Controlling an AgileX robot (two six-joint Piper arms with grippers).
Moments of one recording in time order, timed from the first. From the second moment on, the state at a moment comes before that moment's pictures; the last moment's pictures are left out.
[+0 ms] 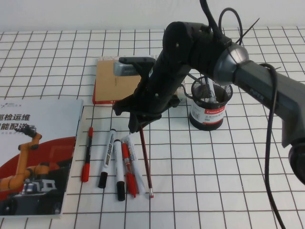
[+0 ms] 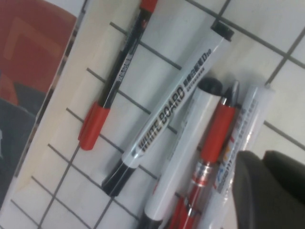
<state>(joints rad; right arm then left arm) 0.64 2.28 -2.14 0.39 1.22 0.05 0.00 -0.01 0.03 -0.06 0.38 0.12</state>
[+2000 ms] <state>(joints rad) 0.74 1.25 -1.18 0.11 0.80 0.06 0.00 -0.01 0.03 -0.06 0.38 0.12</state>
